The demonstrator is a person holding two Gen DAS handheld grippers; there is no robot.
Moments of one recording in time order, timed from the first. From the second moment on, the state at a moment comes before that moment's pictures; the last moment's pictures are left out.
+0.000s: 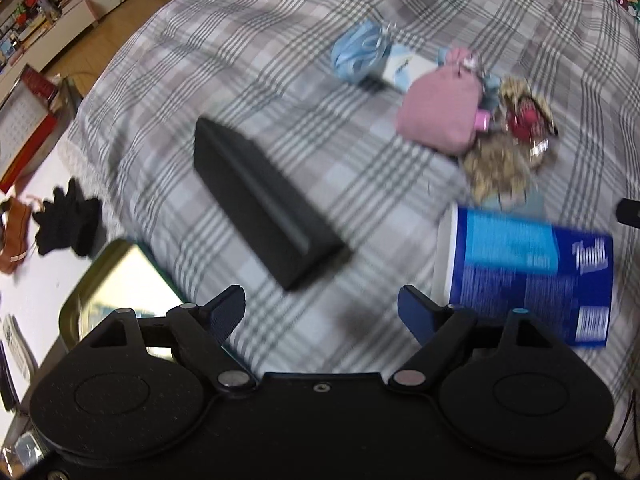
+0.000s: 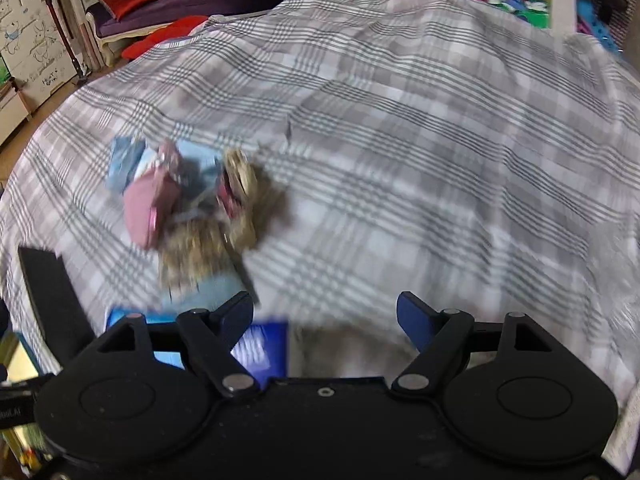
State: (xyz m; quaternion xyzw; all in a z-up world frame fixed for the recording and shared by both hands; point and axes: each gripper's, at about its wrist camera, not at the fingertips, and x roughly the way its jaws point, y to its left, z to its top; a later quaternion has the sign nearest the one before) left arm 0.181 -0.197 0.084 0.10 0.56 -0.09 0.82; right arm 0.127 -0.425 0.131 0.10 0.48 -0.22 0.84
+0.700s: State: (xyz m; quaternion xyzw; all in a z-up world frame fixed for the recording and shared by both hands) left arm 0.272 -0.252 0.090 0.10 0.53 -0.11 0.84; right arm 0.252 -0.469 0.080 0.11 0.48 -0.28 0.82
